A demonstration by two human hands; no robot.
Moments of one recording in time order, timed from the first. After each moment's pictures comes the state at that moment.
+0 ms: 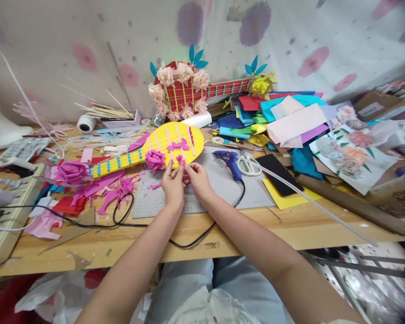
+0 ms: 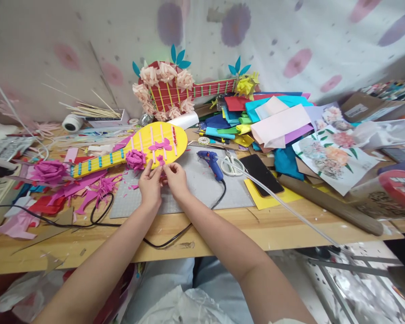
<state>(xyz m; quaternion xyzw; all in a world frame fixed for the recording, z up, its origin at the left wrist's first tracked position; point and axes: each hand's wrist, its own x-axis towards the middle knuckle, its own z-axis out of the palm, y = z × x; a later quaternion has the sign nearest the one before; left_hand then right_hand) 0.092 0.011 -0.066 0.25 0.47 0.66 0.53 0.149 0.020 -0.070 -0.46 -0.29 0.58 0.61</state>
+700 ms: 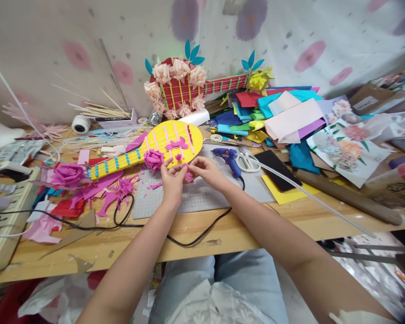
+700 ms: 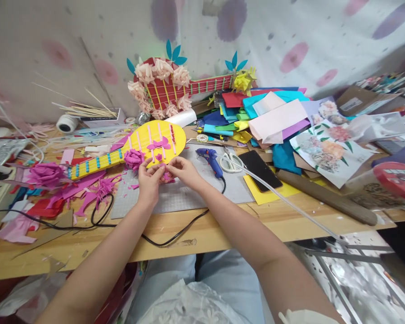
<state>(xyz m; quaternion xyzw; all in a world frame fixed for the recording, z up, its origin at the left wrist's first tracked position) 0.084 0.012 -0.056 0.33 0.42 0.63 0.56 0.204 0.023 -0.054 -0.40 -0.51 0.59 0.48</state>
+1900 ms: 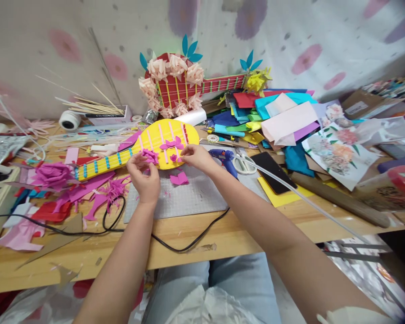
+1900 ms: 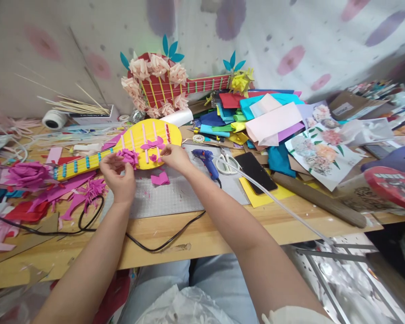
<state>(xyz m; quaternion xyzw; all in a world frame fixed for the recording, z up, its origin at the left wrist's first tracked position) 0.036 0.041 -0.065 0.52 0.53 0.66 0.12 0.199 0.075 -0.039 -0.60 -0.60 0.38 0.38</state>
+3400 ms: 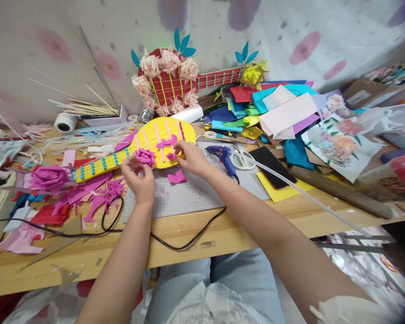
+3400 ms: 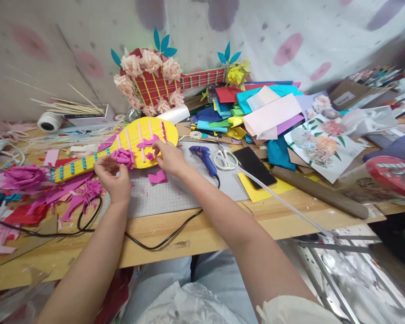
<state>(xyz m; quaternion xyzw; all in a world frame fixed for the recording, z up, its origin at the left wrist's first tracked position) 0.032 0.045 -0.072 0.51 0.54 0.66 0.10 0.198 0.066 -0.043 -0.53 -0.77 0.17 0.33</state>
